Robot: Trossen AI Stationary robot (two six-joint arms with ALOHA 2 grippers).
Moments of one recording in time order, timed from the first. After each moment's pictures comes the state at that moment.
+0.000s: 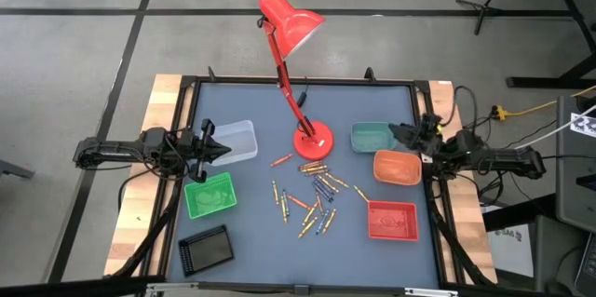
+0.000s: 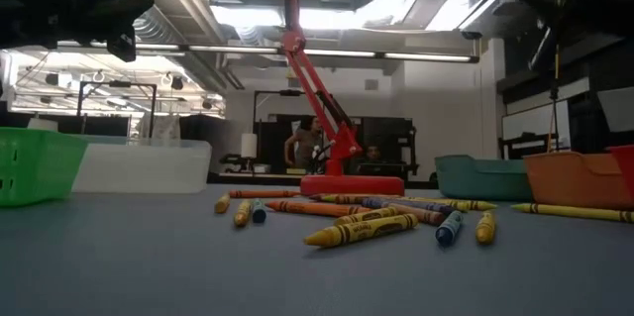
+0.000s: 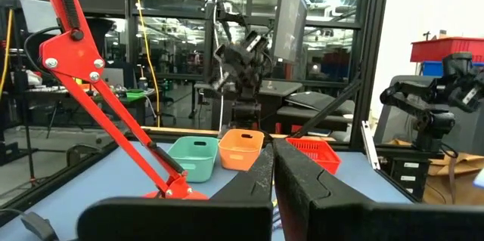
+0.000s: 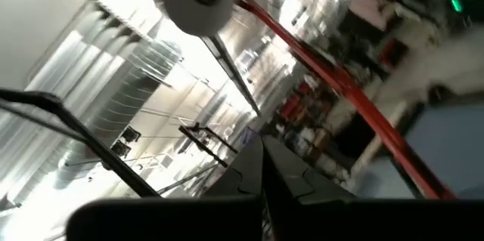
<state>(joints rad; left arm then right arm) 0.00 0.00 0.01 0.19 -0.01 -0.08 0.00 0.12 0.08 0.48 0.23 0.88</state>
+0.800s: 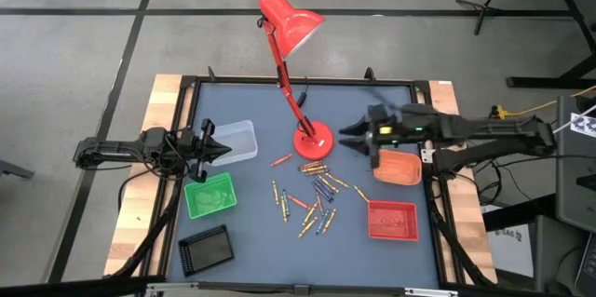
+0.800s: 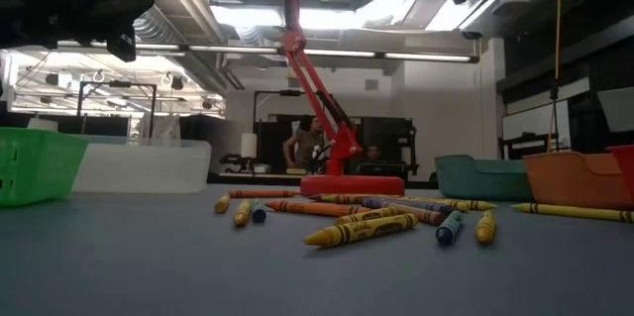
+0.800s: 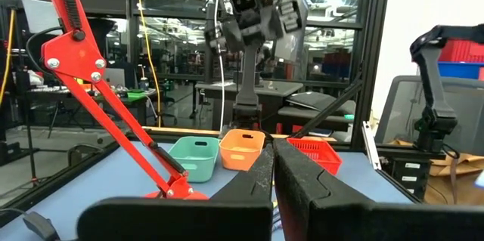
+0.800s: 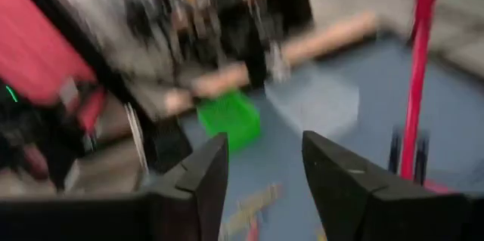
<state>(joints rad) 0.00 0.00 0.01 0.19 -0.02 -0.08 0.00 1.04 0.91 -0.17 -0.04 0.39</state>
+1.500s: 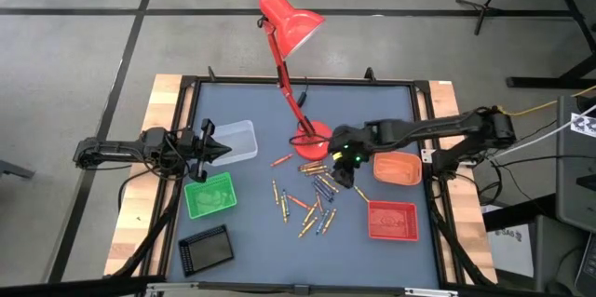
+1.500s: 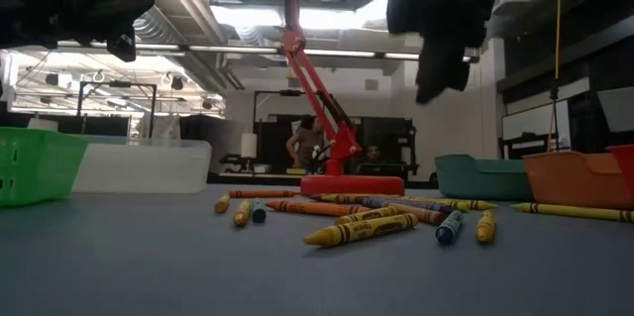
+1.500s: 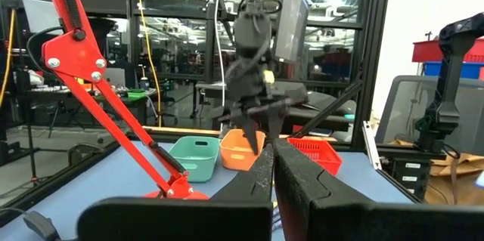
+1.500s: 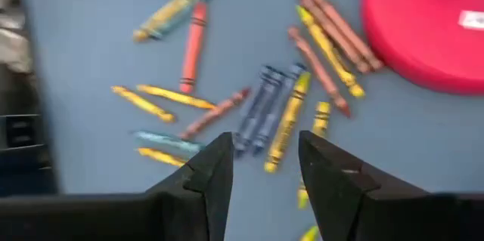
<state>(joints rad) 0.00 0.00 0.01 0.19 -0.02 -0.08 0.01 1.51 1.07 -0.62 -0.22 0.41</state>
